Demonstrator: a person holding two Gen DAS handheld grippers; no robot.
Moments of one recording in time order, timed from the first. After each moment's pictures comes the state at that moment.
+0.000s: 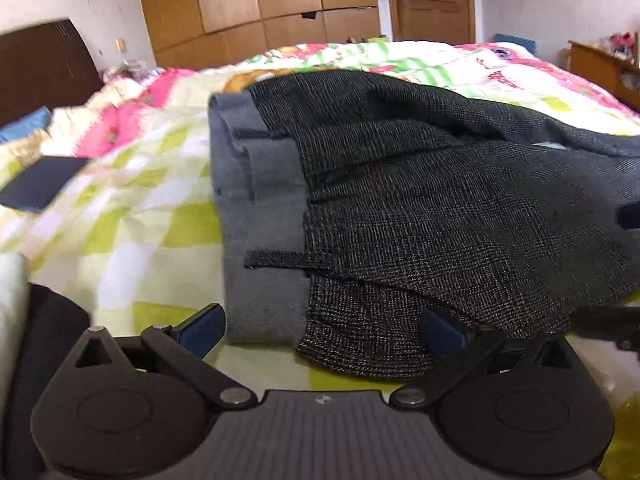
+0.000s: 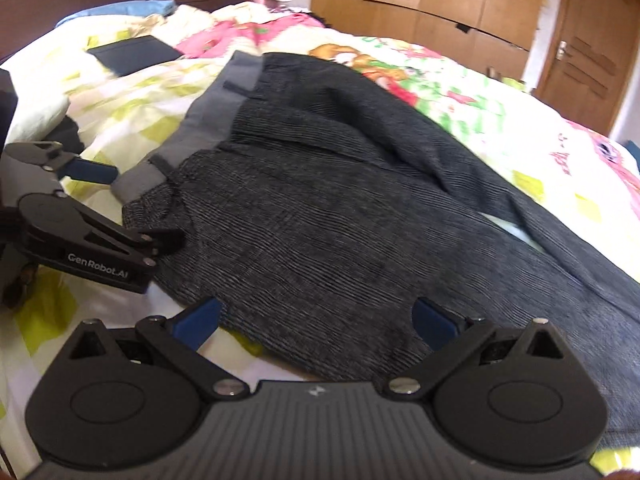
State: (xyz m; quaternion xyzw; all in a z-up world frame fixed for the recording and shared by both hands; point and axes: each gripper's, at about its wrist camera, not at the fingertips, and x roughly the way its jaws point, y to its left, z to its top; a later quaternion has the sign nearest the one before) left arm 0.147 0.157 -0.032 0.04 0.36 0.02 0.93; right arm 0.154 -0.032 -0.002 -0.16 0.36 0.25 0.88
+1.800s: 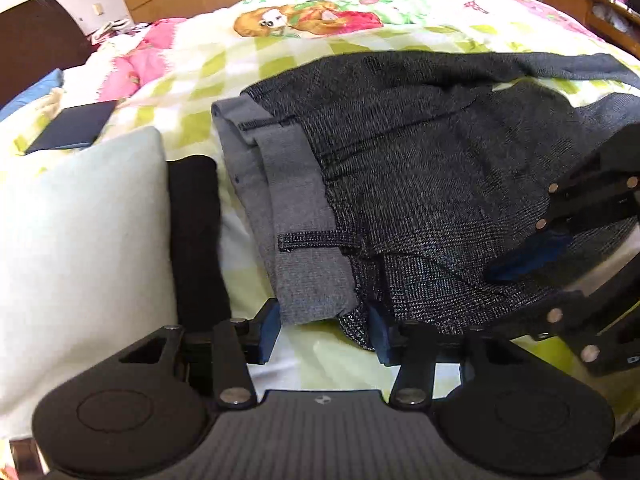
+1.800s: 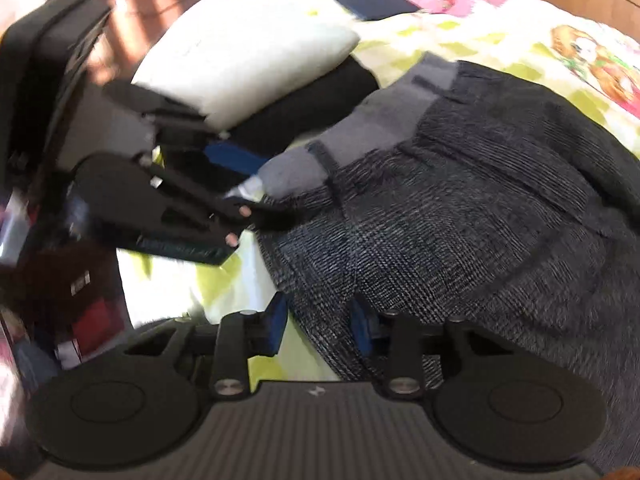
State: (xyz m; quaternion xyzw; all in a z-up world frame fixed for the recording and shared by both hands) left arm 0.009 0.212 0.020 0.09 0.46 0.00 0.88; right arm 0.099 0.051 -0.009 -0.14 0.43 0.50 0.74
